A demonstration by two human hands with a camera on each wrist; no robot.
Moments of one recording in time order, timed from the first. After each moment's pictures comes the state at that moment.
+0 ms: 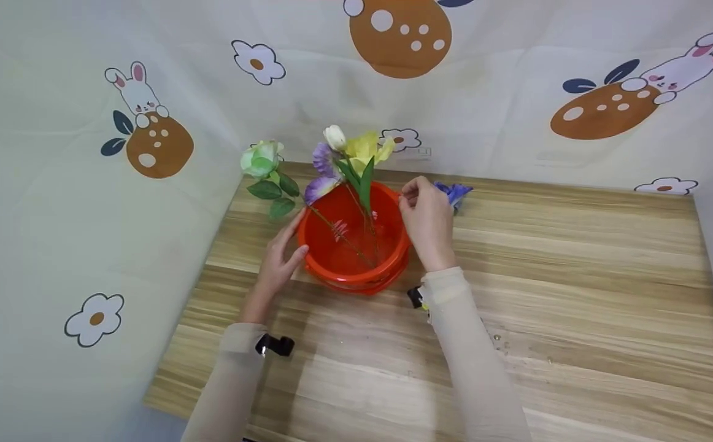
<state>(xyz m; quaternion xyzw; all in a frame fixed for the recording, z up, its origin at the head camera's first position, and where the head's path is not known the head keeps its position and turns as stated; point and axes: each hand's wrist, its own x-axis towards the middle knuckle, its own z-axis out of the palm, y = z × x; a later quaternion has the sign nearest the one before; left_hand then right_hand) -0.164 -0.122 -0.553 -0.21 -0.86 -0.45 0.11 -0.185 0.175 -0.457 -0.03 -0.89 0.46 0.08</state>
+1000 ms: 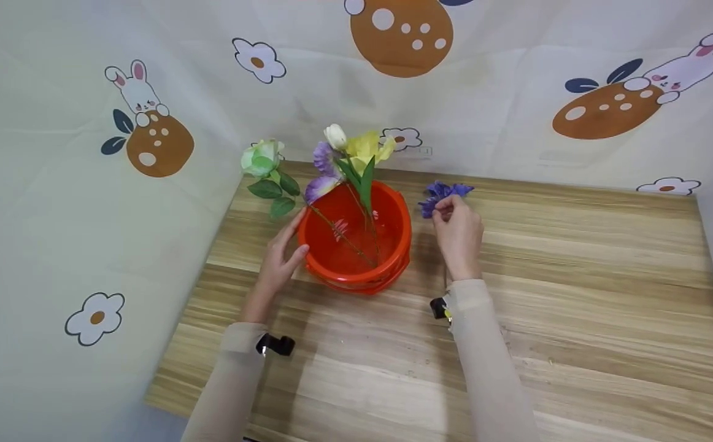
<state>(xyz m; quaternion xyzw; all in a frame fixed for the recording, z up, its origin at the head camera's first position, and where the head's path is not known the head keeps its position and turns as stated) -0.164 -0.123 -0.552 -0.21 -0.86 -0.45 0.11 -0.180 0.218 -0.506 -0.10 -0.89 0.44 0.07</state>
